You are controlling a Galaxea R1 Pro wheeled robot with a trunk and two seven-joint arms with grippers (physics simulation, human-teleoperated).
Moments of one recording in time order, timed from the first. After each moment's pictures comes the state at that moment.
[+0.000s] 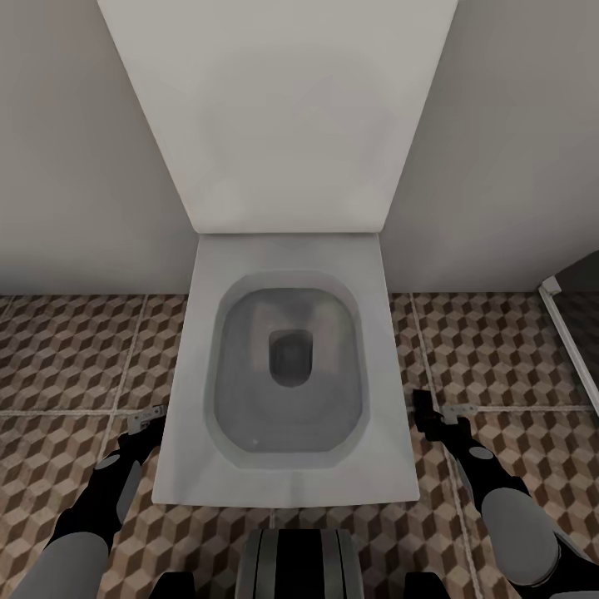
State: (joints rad) left arm -0.60 0.07 0.40 -0.73 -0.04 0.10 -0.09; right arm -0.81 -0.08 -0.86 -0.36 0.86 -0.23 0.23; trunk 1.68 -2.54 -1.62
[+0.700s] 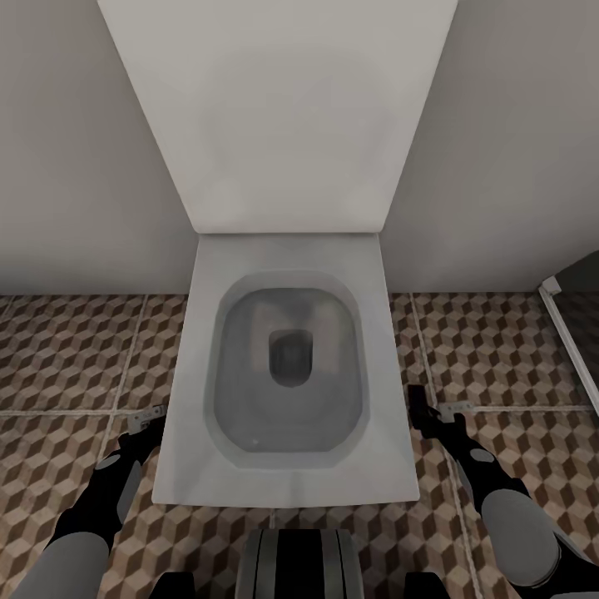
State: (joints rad) left arm -0.60 0.07 0.40 -0.73 -0.04 0.10 -0.09; right arm -0.81 -0.08 -0.87 -0.36 0.85 -0.33 0.29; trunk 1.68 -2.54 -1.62
